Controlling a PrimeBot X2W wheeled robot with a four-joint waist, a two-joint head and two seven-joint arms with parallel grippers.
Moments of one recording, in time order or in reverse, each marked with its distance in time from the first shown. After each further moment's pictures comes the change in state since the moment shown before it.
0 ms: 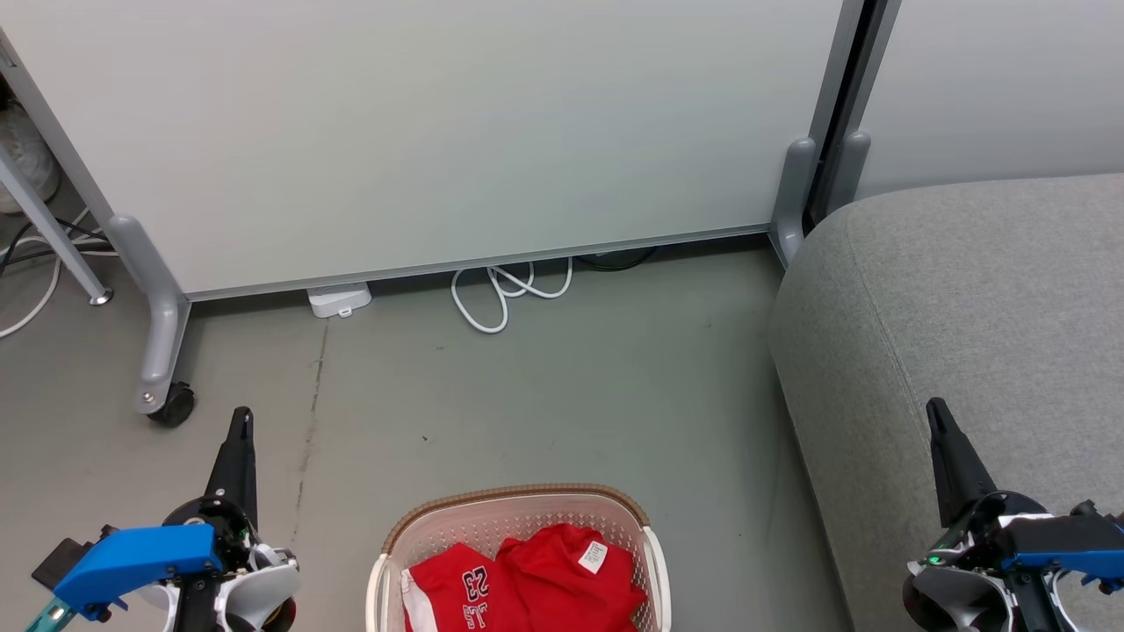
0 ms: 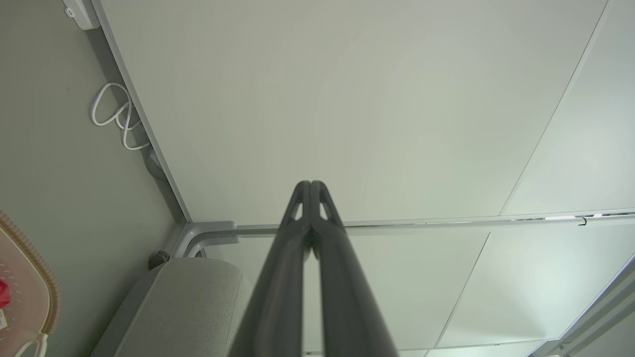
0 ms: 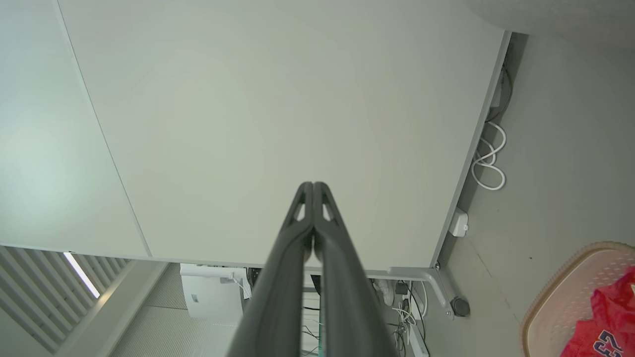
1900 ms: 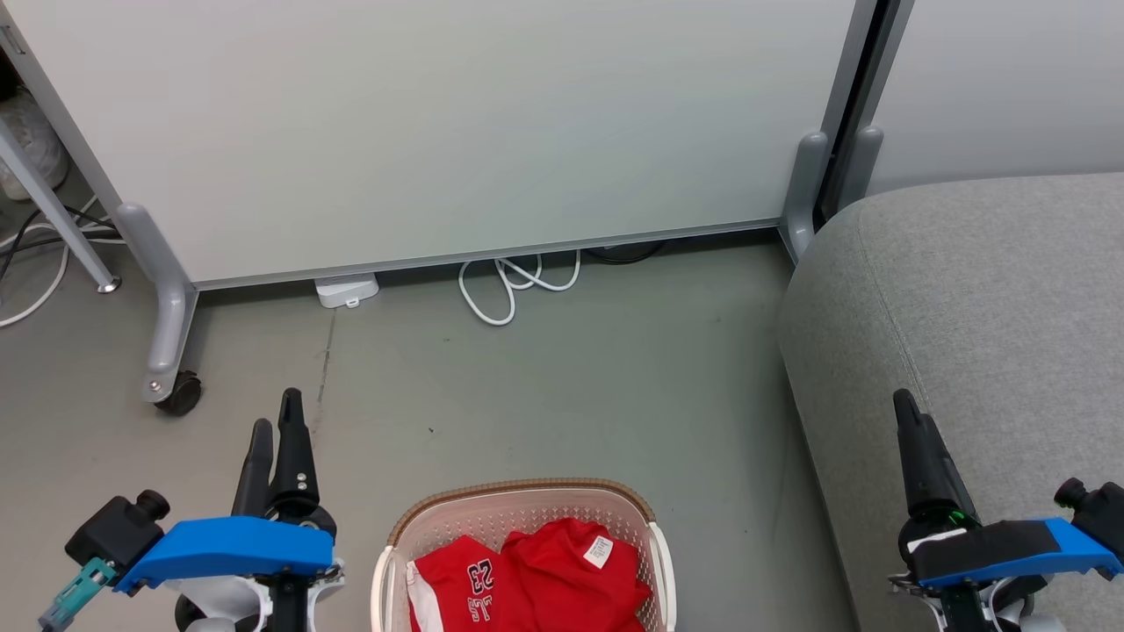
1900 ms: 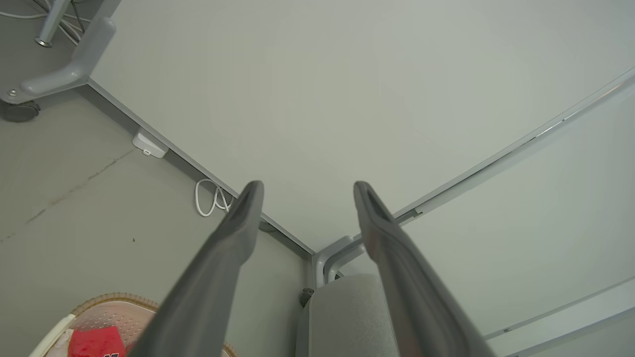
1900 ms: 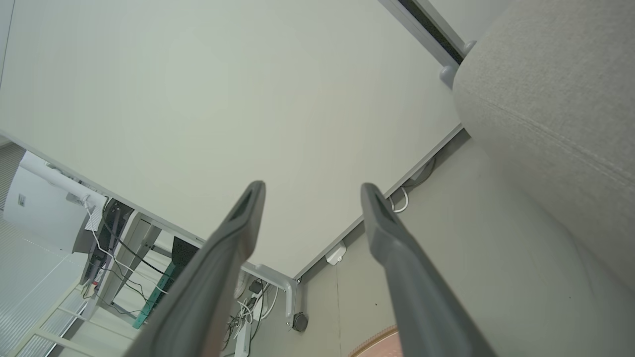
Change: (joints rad) left arm 0.030 -0.009 -0.121 -0.056 0.655 0.058 -0.172; right arm 0.035 0.006 0.076 -0.051 -0.649 -0.003 -0.172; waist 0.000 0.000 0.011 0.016
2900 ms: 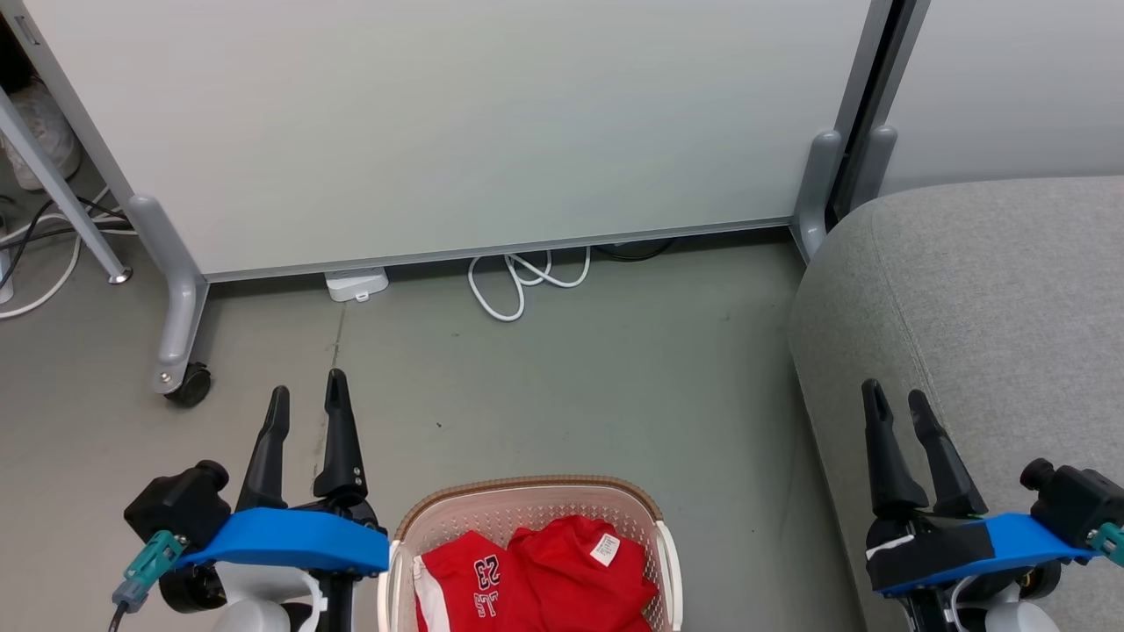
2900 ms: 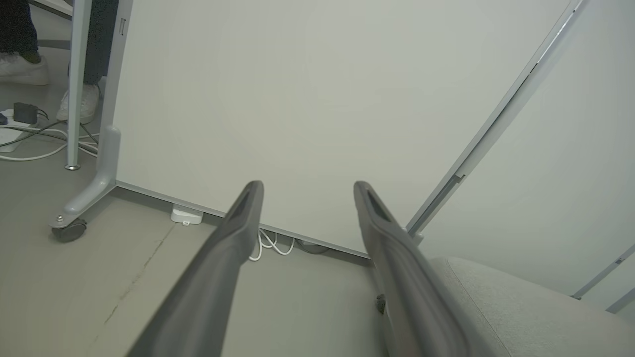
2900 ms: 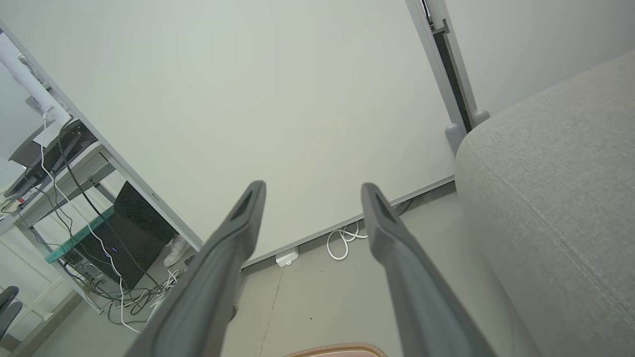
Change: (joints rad) left arm -0.019 0.003 -0.078 -0.006 0.415 0.025 -0.089; right arm -0.008 -0.001 0.041 -0.023 -0.378 0.001 -0.090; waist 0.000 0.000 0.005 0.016
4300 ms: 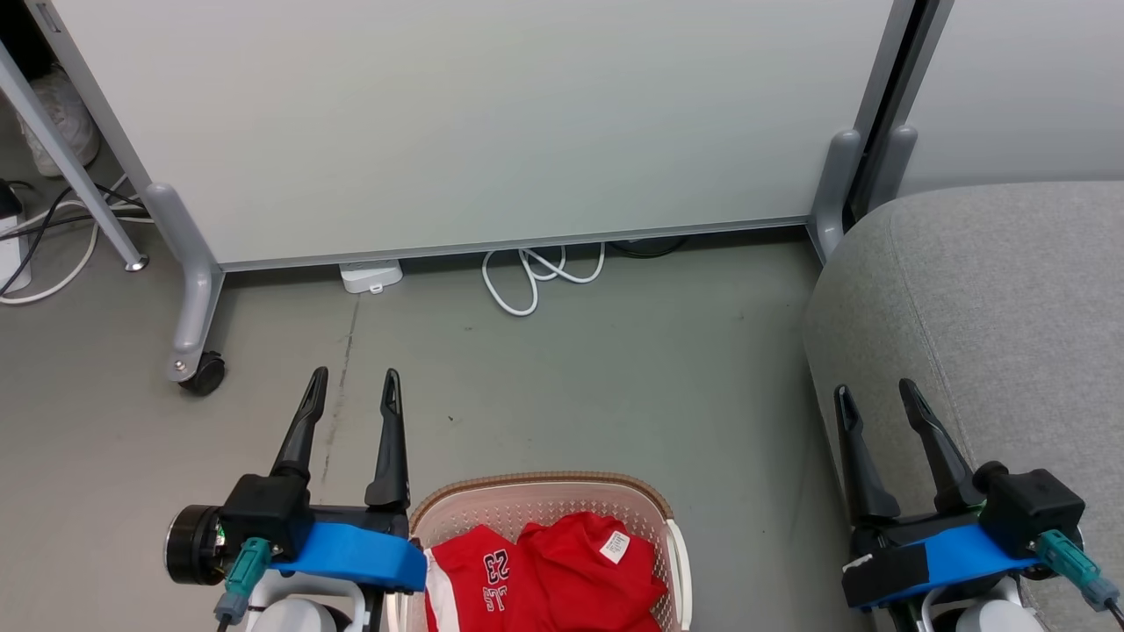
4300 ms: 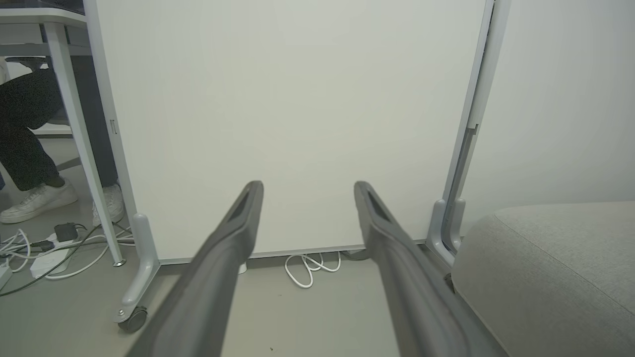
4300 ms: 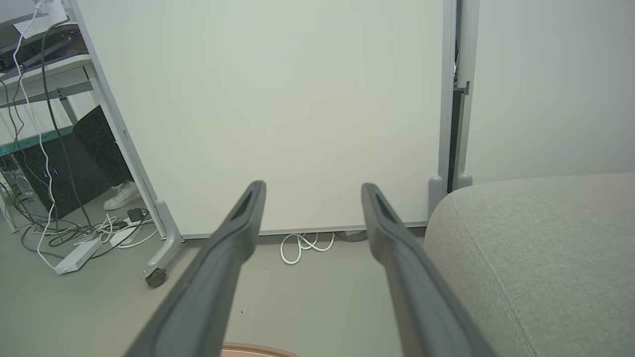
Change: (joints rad) left arm -0.008 0.004 -0.058 0.016 0.396 -0.006 -0.093; right arm -0.004 -0.001 0.013 0.008 -0.388 0.000 -0.092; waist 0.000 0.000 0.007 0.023
